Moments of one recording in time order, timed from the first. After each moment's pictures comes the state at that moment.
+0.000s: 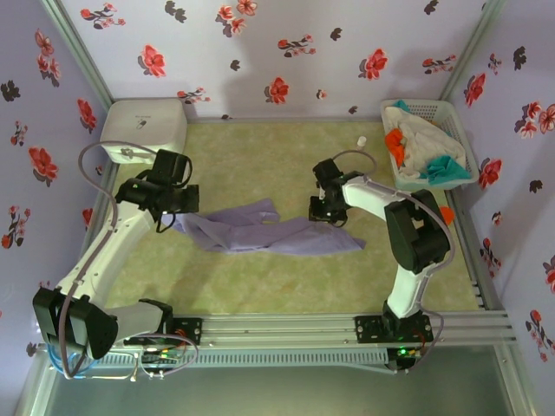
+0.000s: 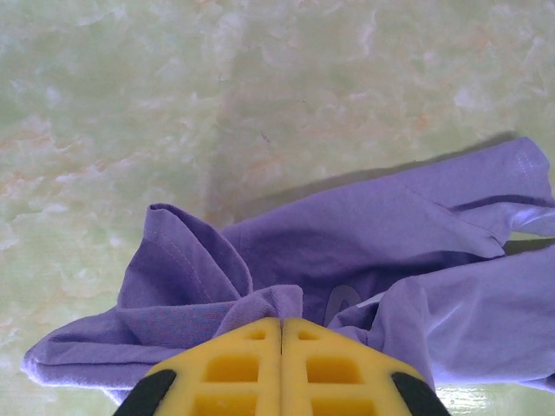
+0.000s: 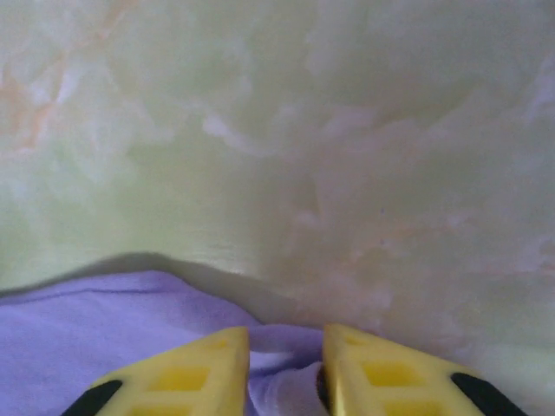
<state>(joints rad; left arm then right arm) -0.35 1.22 1.16 -0.97 -0.14 -0.30 0.47 1.82 1.16 -0.65 -0.14 0.49</state>
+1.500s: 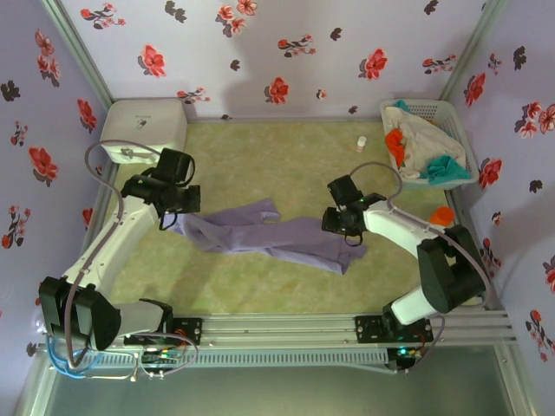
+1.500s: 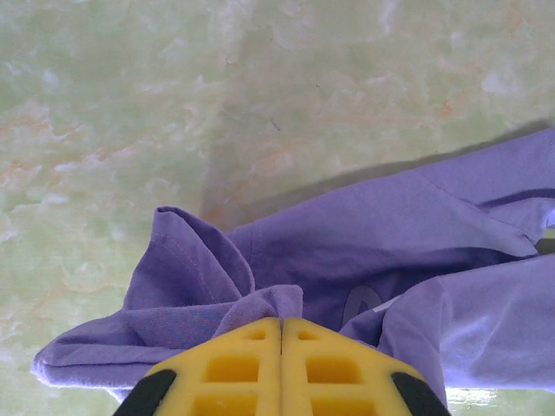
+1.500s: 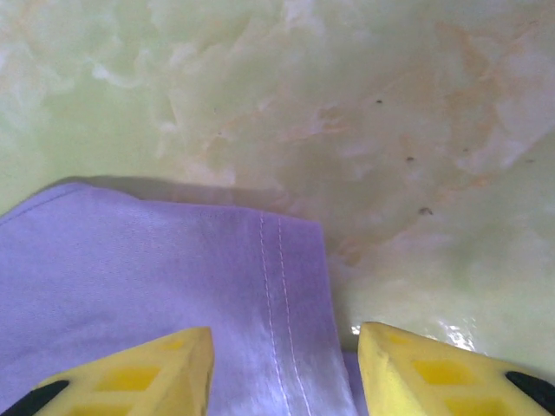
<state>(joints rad) -0.34 1.27 1.16 -0.97 -0.15 -0.30 0.48 1.51 0.87 -0.58 0.00 0.60</state>
